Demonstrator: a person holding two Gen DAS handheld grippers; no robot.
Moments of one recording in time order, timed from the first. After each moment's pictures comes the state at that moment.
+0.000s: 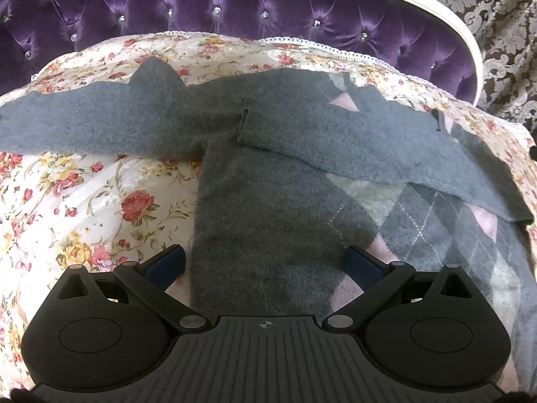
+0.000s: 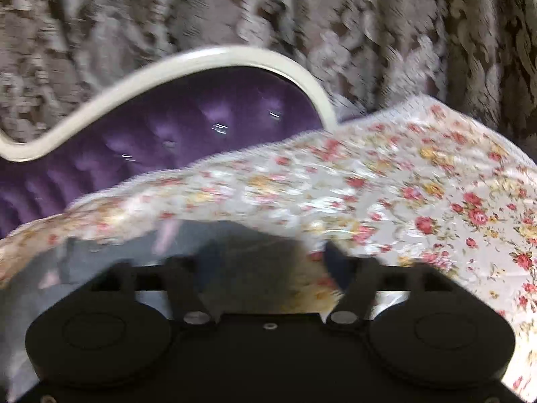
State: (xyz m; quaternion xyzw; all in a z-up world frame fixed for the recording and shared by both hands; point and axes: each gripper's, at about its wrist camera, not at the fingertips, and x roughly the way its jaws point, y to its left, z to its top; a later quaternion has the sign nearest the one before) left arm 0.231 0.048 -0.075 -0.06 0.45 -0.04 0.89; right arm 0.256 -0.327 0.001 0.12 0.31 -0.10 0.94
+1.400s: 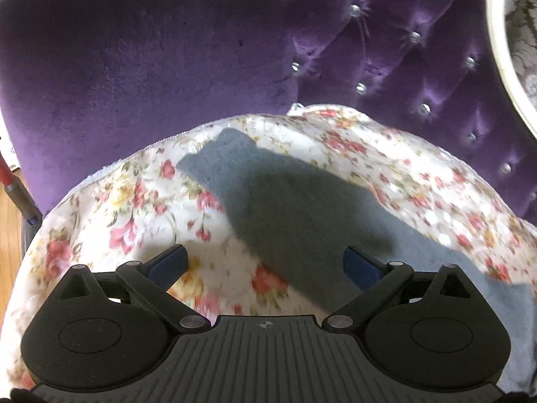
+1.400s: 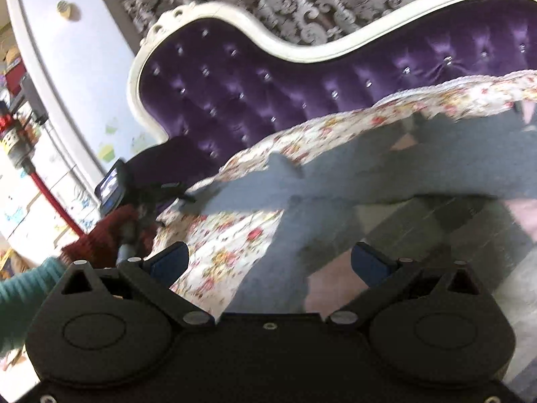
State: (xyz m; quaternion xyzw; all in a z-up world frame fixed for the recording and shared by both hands) left arm 0.296 0.345 -0.067 -0.19 0.37 0.26 0.87; right arm 0.171 -0.120 0.002 0.18 0.34 0.33 0.87
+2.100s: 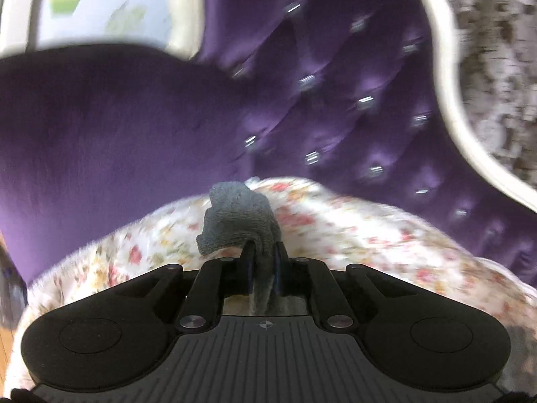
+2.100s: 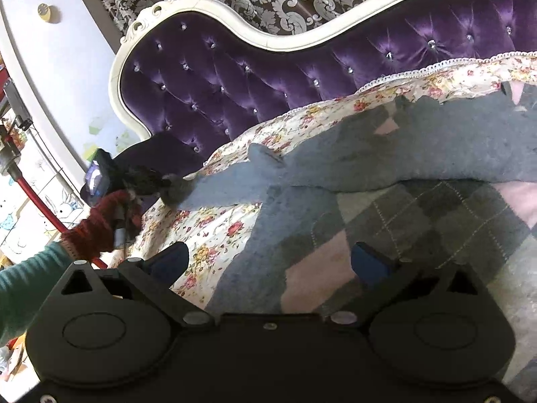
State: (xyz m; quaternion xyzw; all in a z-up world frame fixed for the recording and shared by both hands) left arm 0.285 0.328 -0.007 -0.17 0.27 0.19 0.93; right arm 0.177 -0.128 -0.010 0.18 0.35 0.30 0.87
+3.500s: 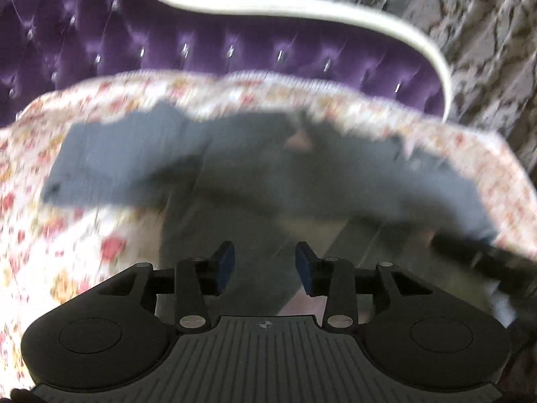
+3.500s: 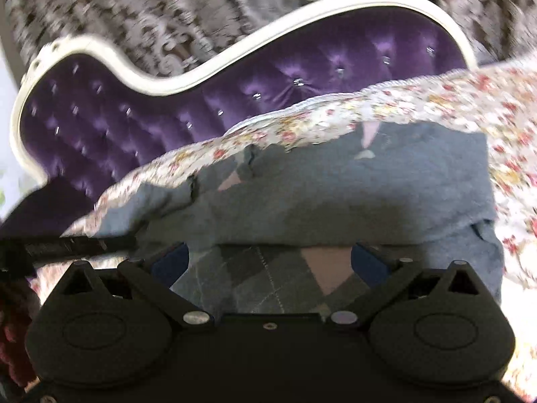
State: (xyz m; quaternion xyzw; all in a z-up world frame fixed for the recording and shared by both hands) left arm 0.226 0.027 -0.053 -0.04 0.42 -0.08 0.91; right arm 0.209 -0.207 -0.008 0.15 0.35 0.13 0.92
